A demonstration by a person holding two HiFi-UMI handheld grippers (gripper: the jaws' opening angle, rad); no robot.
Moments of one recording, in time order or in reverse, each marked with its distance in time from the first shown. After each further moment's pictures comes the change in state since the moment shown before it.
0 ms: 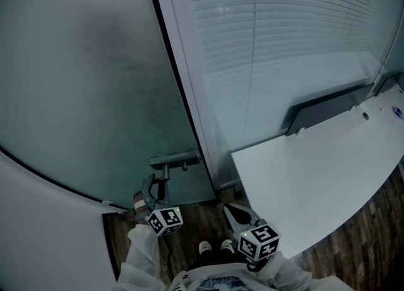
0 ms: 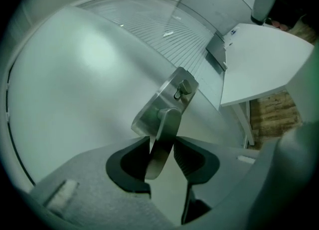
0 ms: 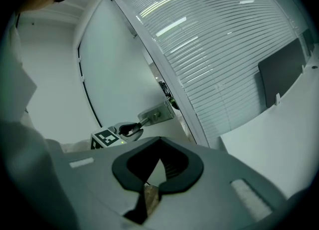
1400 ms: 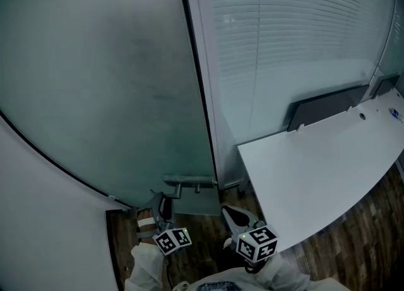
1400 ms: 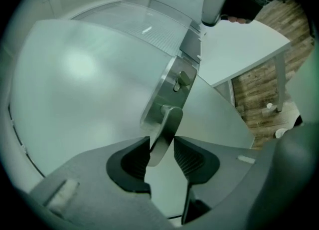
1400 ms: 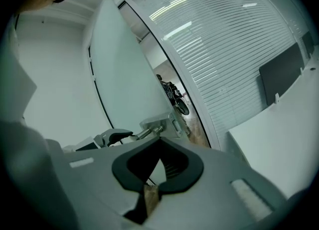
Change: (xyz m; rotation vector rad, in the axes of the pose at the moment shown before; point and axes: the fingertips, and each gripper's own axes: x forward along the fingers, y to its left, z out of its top) left arm -0.142 -0.021 -0.021 0.228 0.068 -0.033; right arm -0.043 0.073 -0.033 -0.035 -0.031 0.032
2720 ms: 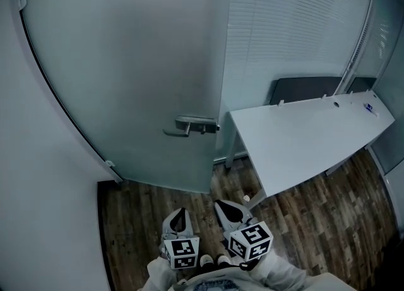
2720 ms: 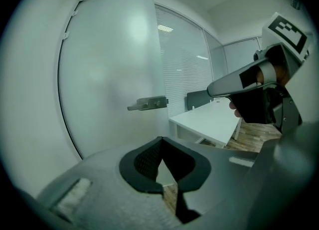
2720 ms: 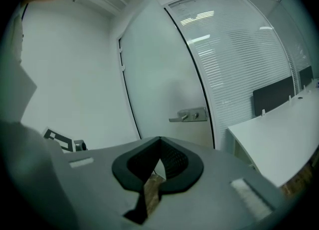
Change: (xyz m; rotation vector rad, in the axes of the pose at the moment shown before) left arm -0.315 -0.110 -0.041 -0.917 -0.116 -0.248; right arm -0.174 0.199 -0.113 -0.200 -0.029 -0.036
